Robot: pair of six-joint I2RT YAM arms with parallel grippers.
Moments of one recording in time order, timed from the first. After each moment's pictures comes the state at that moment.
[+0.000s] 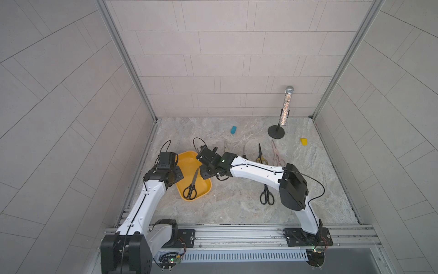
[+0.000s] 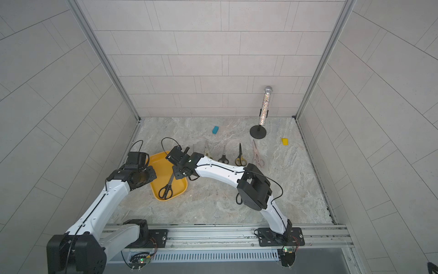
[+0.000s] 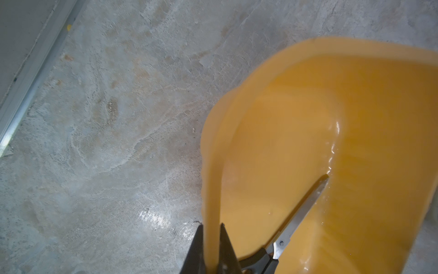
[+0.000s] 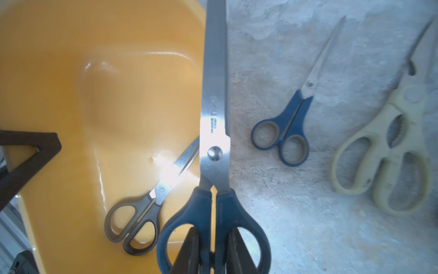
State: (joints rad) left arm -0.01 1.05 0.71 -0.75 -0.12 -0.48; right arm 1.00 2.07 1.81 -0.70 0.13 0.59
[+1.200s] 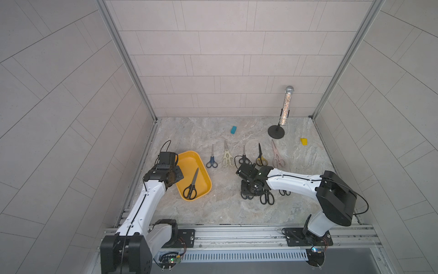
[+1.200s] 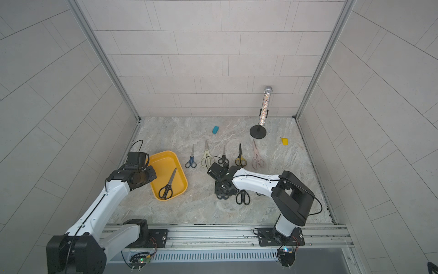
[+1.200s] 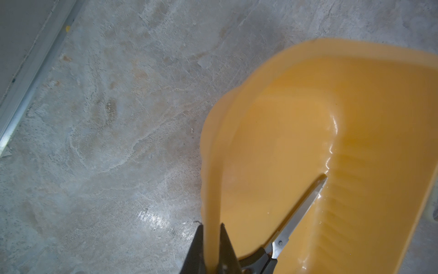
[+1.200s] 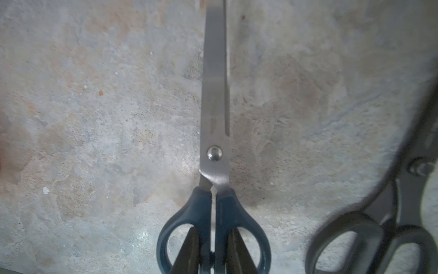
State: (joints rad) left arm -0.01 1.04 0.71 -0.75 -0.12 -0.48; right arm 0.89 1.64 1.00 -0.68 0.00 0.96
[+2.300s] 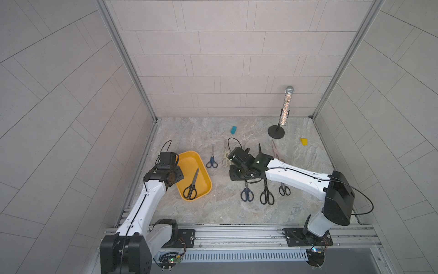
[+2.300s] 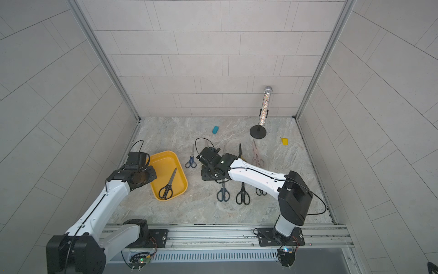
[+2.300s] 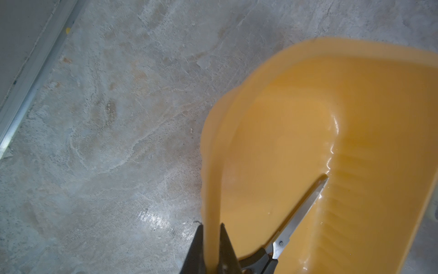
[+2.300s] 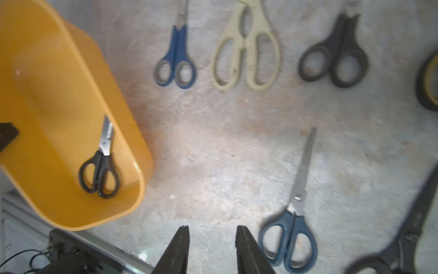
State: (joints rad) left arm -0.02 1.04 0.71 -0.75 -0.13 -0.48; right arm 0.92 1.69 1.38 -0.72 0.03 0.81
